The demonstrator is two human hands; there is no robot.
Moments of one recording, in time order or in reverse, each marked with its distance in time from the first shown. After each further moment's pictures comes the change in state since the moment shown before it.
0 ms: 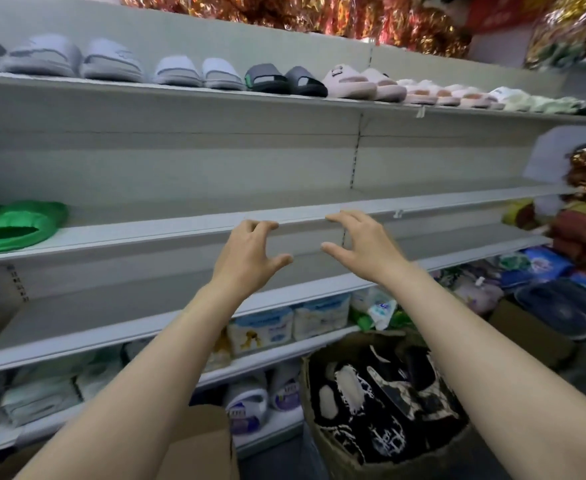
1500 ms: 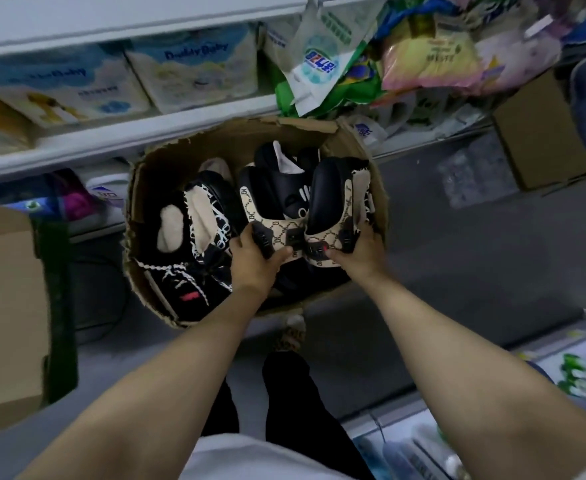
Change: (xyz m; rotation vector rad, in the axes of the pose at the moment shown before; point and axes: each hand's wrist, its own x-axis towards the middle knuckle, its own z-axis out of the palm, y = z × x) left_hand -0.081 0.104 0.579 -0.356 -0.539 -1.061; right_hand -0.200 0.500 0.259 0.232 -0.688 0.989
